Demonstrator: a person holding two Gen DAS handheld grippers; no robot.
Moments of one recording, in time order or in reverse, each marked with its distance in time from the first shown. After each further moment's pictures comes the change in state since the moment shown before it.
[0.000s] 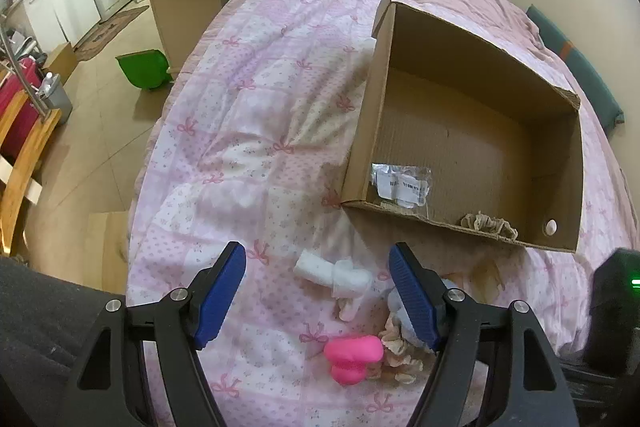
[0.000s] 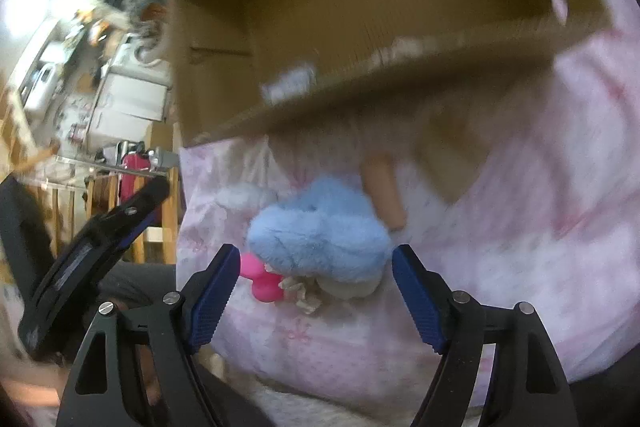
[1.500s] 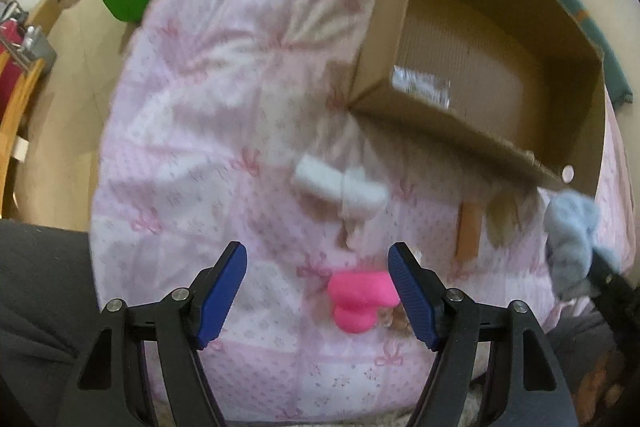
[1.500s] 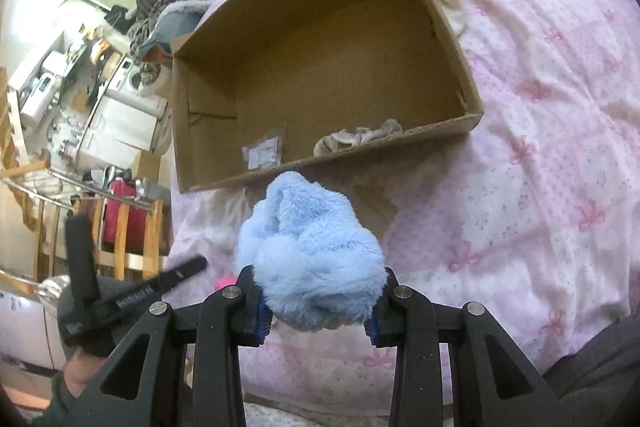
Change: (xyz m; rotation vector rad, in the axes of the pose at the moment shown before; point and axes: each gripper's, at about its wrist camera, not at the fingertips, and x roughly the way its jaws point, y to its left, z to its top) left arm 0.043 0.008 -0.031 -0.015 0.286 -0.038; right arm -0.070 -0.016 0.004 -0.076 -0.207 -0.058
